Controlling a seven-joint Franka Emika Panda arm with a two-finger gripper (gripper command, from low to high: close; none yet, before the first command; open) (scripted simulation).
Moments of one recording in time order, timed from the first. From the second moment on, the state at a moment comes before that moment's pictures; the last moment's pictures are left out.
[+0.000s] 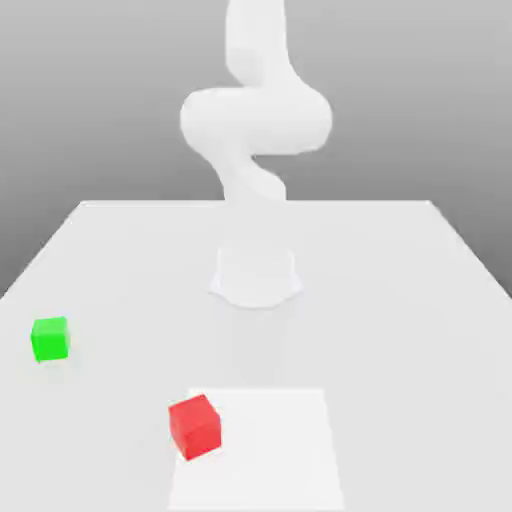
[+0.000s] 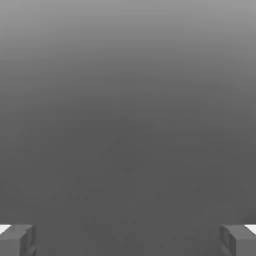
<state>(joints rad) -0.03 -0.71 0.01 -2.34 0.02 2.35 0.87</state>
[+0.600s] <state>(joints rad) -0.23 -0.05 0.06 -2.65 0.02 2.70 1.51</state>
